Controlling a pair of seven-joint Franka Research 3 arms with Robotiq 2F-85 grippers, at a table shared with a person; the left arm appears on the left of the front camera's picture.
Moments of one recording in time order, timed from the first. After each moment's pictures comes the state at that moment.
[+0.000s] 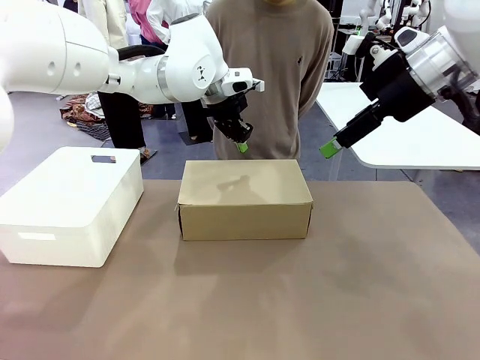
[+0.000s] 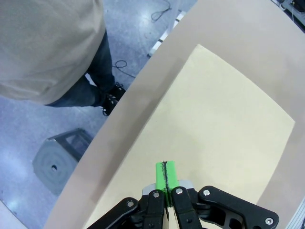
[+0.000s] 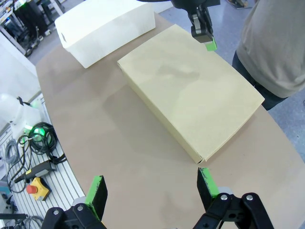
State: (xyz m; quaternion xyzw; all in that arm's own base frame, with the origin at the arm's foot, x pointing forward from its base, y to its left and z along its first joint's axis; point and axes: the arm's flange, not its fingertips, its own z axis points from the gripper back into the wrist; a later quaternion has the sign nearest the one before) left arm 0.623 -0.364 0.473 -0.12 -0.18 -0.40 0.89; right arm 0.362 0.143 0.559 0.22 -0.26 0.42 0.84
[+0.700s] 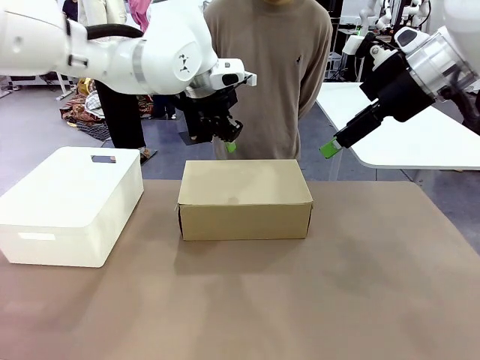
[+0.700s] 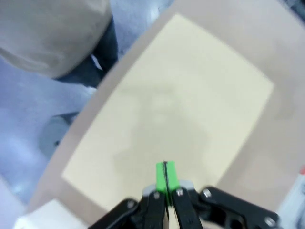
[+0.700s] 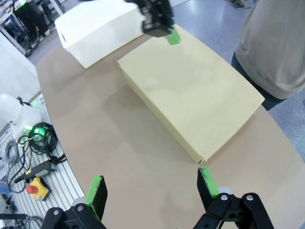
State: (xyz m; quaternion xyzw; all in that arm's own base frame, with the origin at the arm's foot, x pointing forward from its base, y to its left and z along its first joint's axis) left arm 0.535 -0.334 0.512 -0.08 -0.17 -0.38 0.90; right arm 0.362 0.143 0.558 0.22 -0.26 0.42 0.84
